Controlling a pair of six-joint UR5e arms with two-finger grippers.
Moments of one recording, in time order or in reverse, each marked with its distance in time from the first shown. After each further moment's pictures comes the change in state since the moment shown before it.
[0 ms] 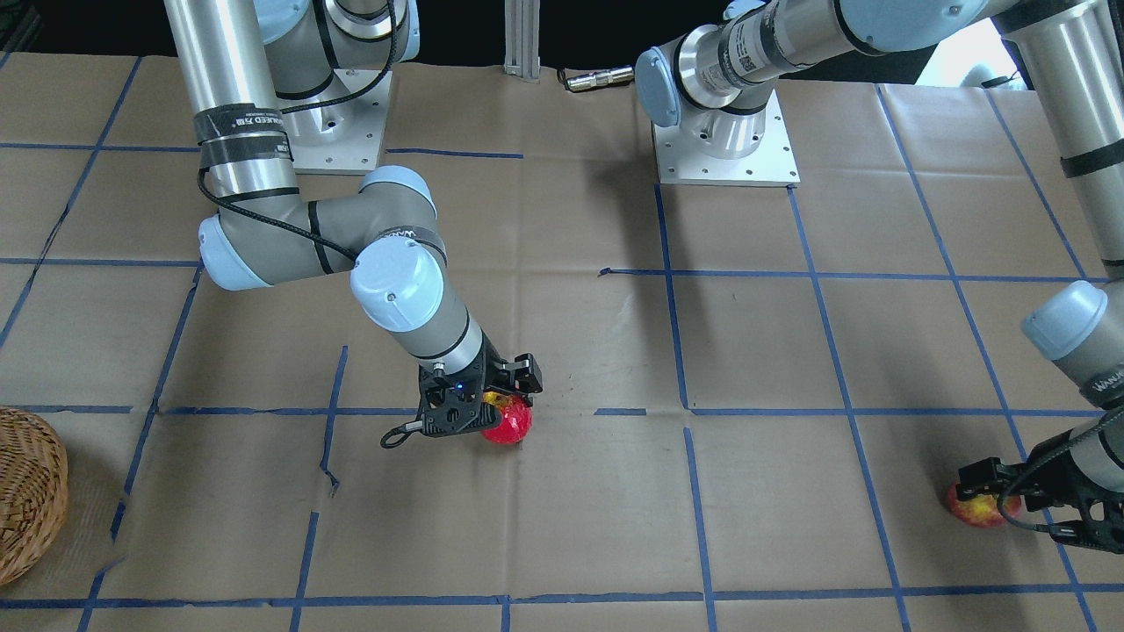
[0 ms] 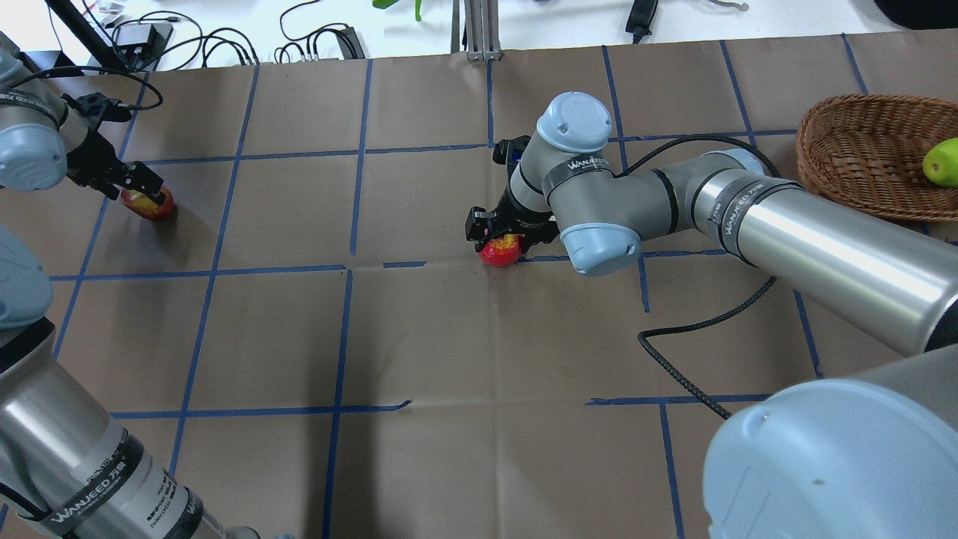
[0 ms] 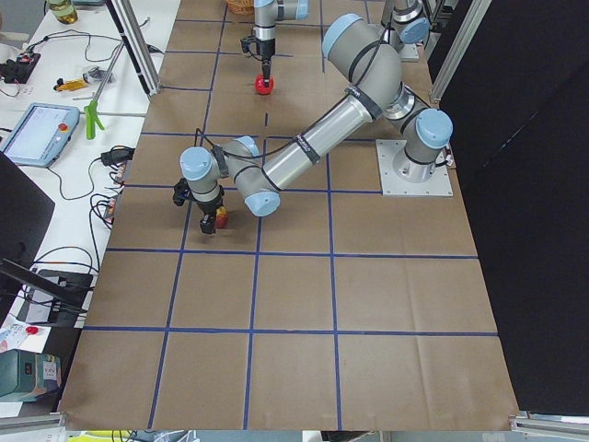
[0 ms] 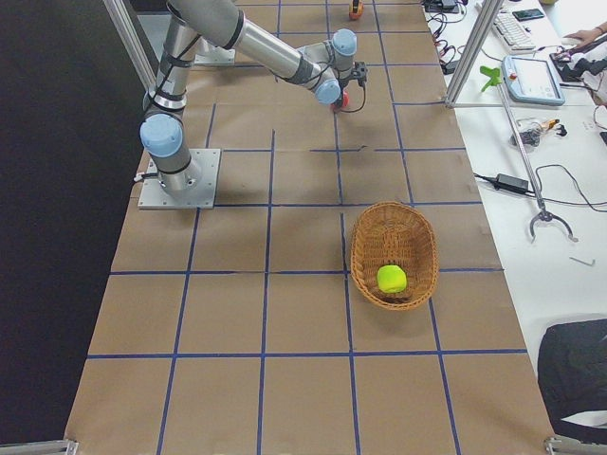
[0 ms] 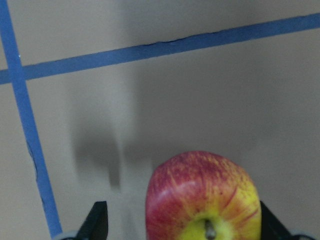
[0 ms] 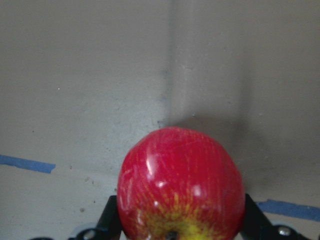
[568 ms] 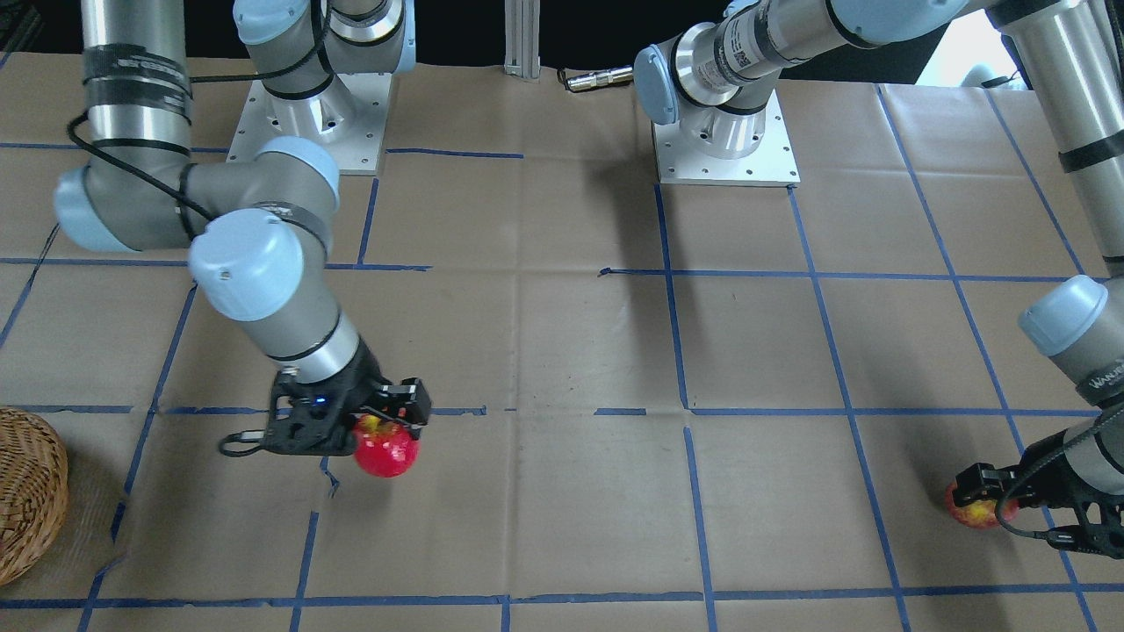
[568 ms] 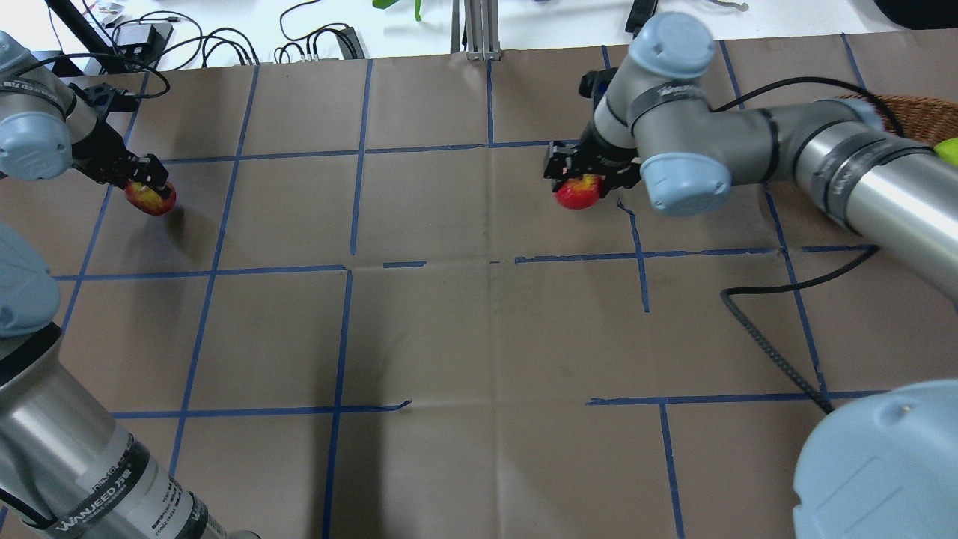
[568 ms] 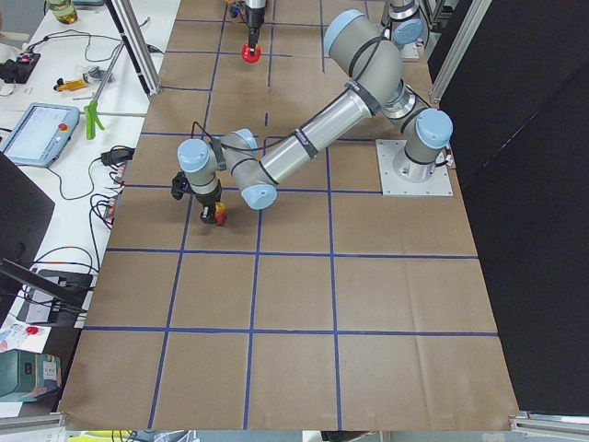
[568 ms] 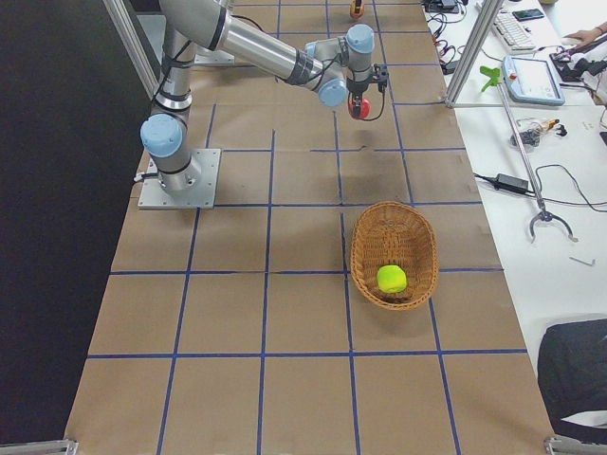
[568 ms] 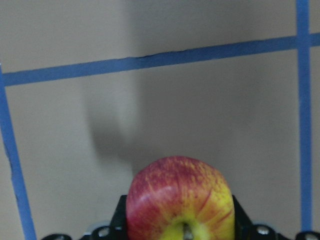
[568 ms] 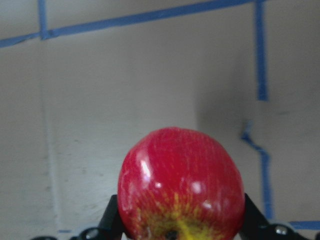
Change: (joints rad) left arm -0.047 0.042 0.014 -0.075 -0.013 -0.099; right arm -0.221 -0.116 -0.087 0.183 -0.135 -0.062
